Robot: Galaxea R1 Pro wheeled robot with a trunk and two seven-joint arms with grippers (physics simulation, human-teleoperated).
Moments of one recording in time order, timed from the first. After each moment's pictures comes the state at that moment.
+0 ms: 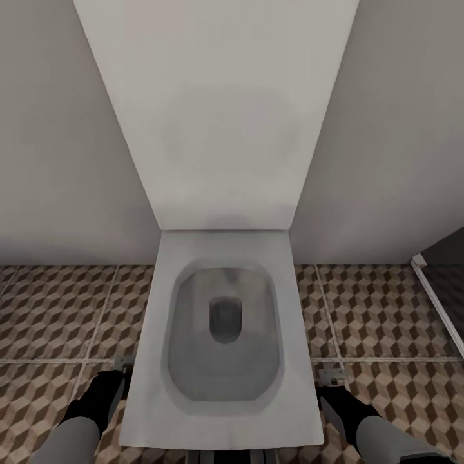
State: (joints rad) left arm -0.62 0.01 0.49 -0.53 -0.45 0.44 0.03; right arm -0.68 -0.04 0.10 -0.19 -0.05 0.25 -0.17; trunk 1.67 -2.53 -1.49
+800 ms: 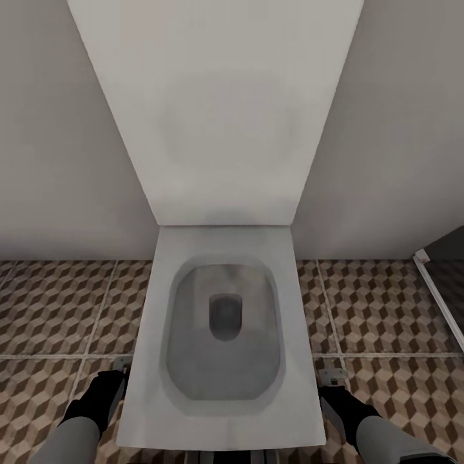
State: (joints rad) left arm -0.62 0.01 0.49 -0.53 -0.45 0.44 0.03; right arm -0.68 -0.04 0.10 -0.19 -0.05 0.25 -0.17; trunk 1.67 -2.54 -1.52
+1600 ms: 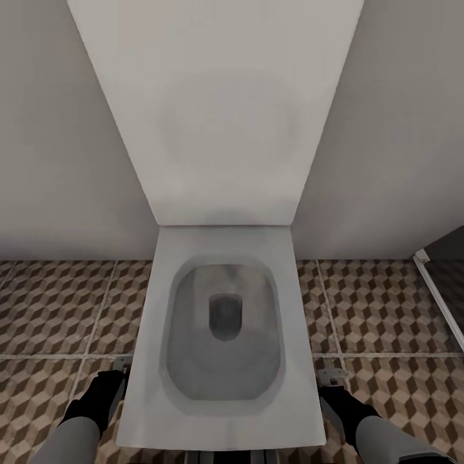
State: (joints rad) left arm -0.62 0.01 0.49 -0.53 -0.45 0.44 0.03; right arm -0.68 -0.04 0.11 -0.19 -0.04 0.25 -0.17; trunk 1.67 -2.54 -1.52
